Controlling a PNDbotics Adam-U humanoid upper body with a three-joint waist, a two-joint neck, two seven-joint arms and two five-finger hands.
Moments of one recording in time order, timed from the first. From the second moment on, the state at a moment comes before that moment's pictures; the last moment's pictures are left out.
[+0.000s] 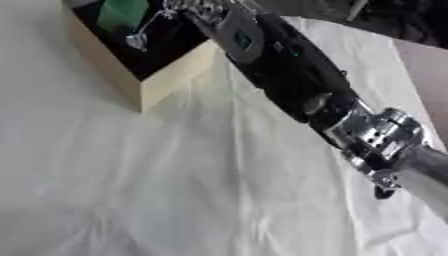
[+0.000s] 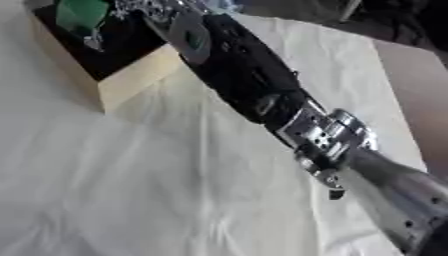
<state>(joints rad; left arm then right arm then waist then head) -0.31 0.30 -0.09 -1.98 -0.16 -0.21 0.23 -1.12 -0.50 0.40 -1.25 0.60 -0.07 0.43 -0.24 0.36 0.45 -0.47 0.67</state>
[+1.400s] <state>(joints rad) -0.30 0.30 -0.07 -1.98 -0.16 -0.20 0.24 -1.00 -0.69 0.26 -1.78 0.39 0.08 0.32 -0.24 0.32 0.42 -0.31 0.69</state>
